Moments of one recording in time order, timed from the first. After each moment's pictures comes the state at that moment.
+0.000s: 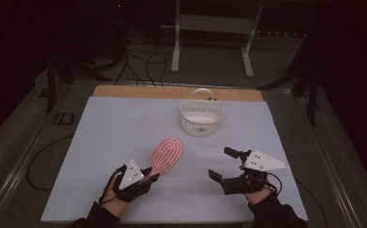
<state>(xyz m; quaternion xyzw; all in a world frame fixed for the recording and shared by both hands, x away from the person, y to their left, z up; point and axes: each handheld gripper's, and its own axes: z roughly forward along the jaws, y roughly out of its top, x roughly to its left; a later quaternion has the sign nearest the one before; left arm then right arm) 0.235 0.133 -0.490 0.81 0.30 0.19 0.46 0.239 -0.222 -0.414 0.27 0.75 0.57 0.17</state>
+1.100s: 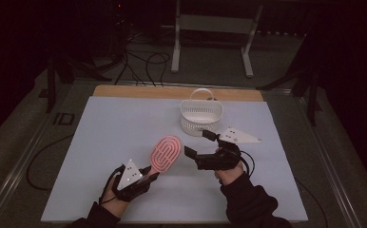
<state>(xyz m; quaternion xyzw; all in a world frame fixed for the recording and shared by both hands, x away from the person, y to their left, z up) 0.234 0.136 -0.488 0.80 0.30 0.20 0.47 0.285 -0.159 -0.396 0.34 0.72 0.60 0.12</state>
